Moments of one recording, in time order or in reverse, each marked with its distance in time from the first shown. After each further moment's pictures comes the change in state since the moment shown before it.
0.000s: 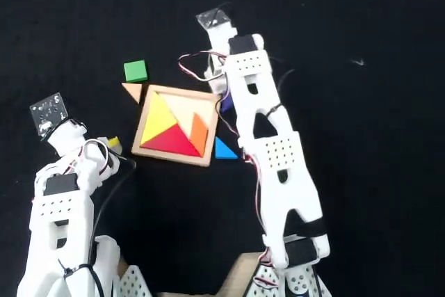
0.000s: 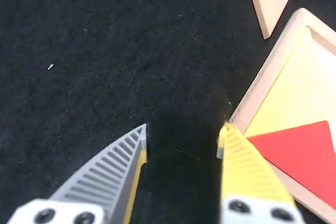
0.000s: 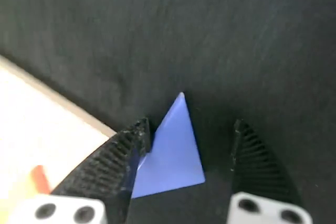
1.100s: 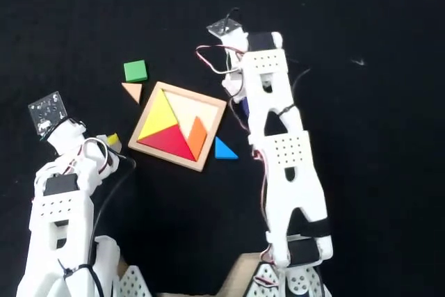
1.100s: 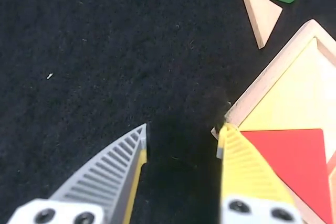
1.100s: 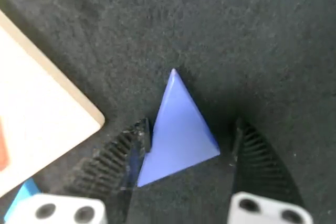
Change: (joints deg) left arm 0.0 0.0 0.2 -2.0 0.0; right arm 4.8 2.2 -4.1 9.6 10.2
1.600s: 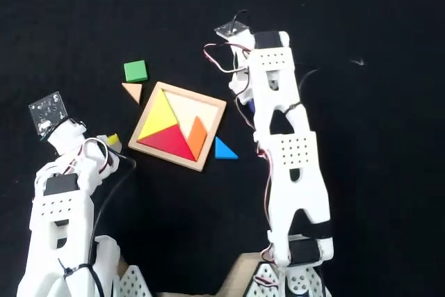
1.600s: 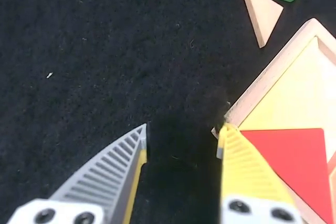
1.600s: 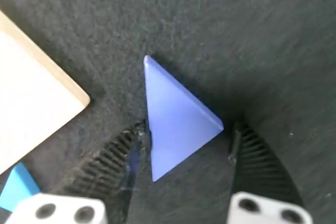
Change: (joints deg) left arm 0.0 0.2 0.0 0.0 0.0; right arm 1.8 -4.5 9.0 -1.5 0.1
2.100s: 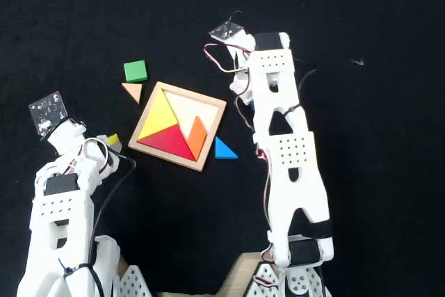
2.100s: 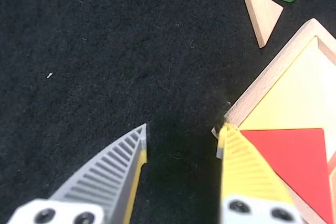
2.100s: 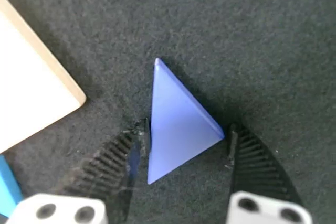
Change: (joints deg) left arm 0.0 0.0 0.0 0.0 0.0; right arm 0.1 4.4 -6.5 0.0 8.2
